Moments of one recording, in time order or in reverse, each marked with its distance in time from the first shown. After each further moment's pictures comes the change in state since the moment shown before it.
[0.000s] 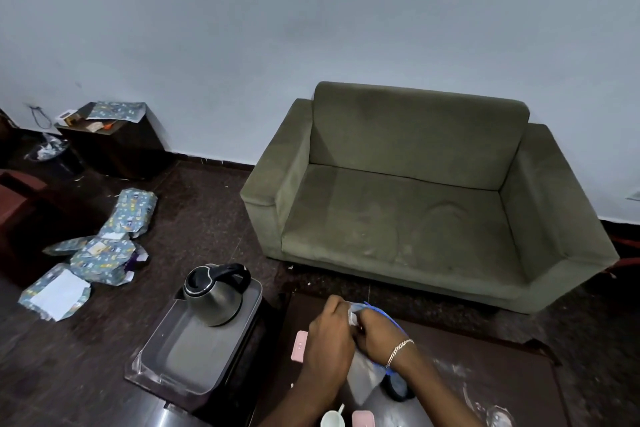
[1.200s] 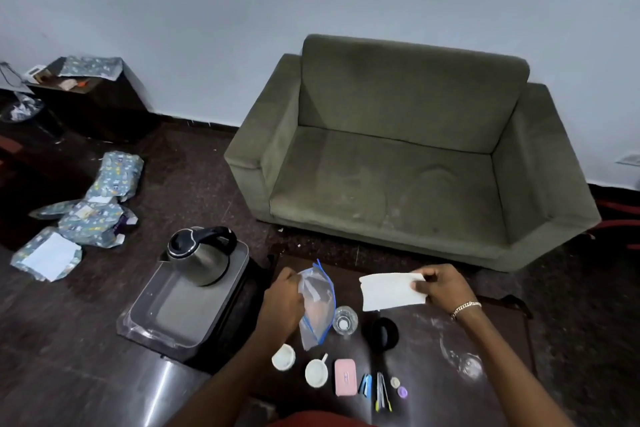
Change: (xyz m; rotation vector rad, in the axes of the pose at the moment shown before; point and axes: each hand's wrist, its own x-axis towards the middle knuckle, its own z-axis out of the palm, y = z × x) left_hand 0.012 -0.077 0.029 0.085 -0.087 -0.101; right_hand -0.040 0.158 -0.043 0.404 0.219 0.445
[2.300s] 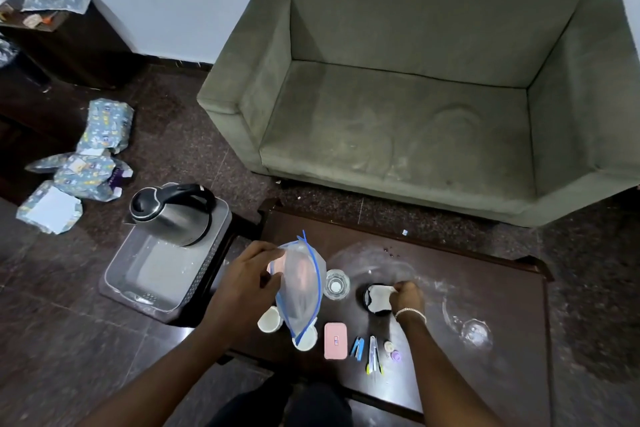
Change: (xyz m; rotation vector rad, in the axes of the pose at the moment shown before) left_hand -0.002 0.009 0.008 -0.183 0.026 0.098; right_hand 0.055 0.135 0.137 -0.025 0.036 0.424
